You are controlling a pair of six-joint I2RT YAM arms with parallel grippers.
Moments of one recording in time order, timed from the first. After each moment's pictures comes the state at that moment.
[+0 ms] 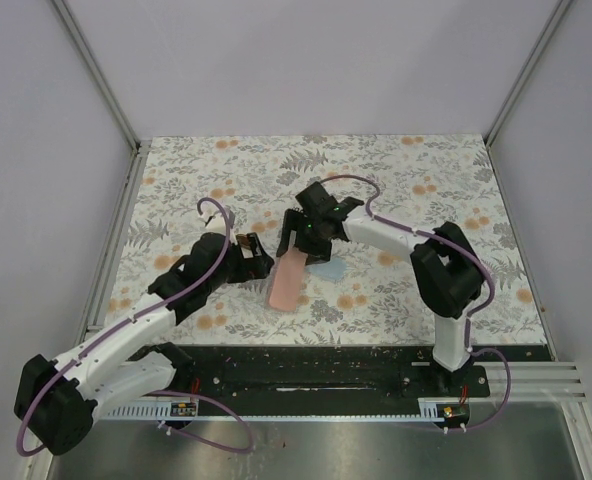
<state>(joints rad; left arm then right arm) -0.62 0.93 0.61 -0.27 -0.12 -0.63 0.71 1.89 1.40 -0.52 -0.18 0.88</state>
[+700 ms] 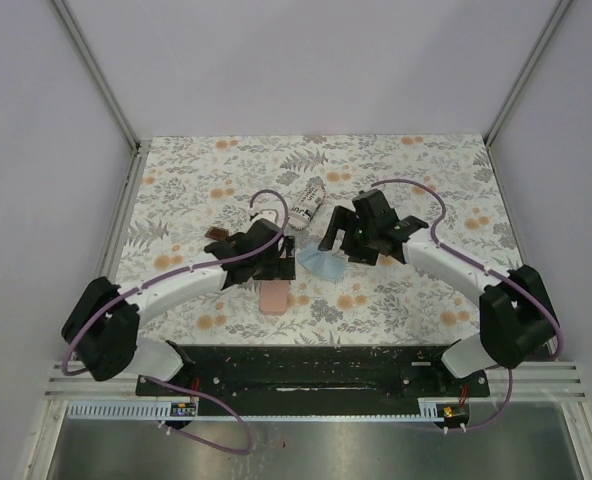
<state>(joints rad) -0.74 1.36 0.85 -0.42 -0.20 -0.64 0.58 1.51 1.05 -0.41 -0.10 0.84</state>
